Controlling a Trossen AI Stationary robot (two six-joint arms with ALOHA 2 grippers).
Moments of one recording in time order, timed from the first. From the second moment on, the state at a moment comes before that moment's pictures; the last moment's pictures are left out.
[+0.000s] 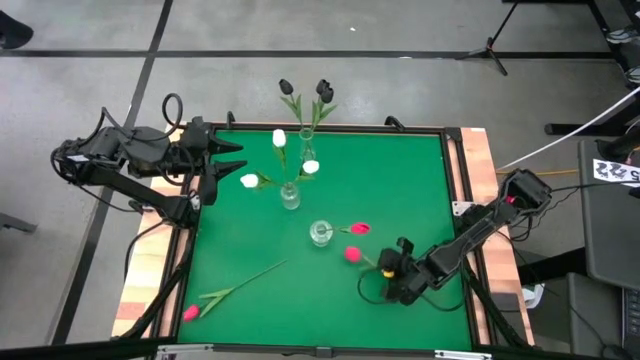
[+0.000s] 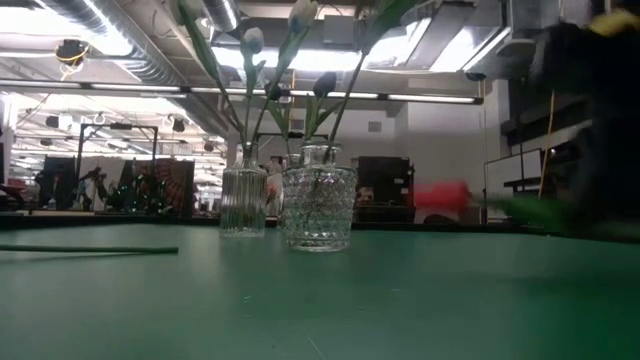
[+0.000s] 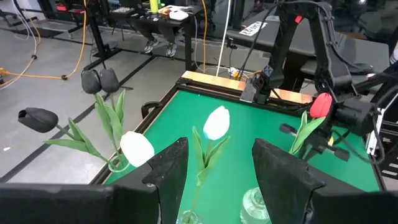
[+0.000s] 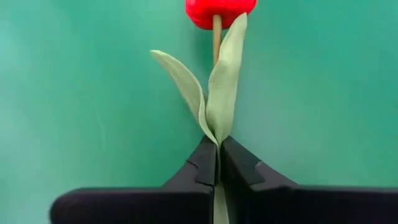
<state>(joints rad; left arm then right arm) -0.20 0.96 1.48 -0.91 -0.53 -0.24 0.71 1.62 0.80 -0.36 0.43 1.04</state>
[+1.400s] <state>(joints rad) -0.20 0.96 1.48 -0.89 -0.59 -0.21 0.51 1.24 0.80 -0.03 1.18 0.61</state>
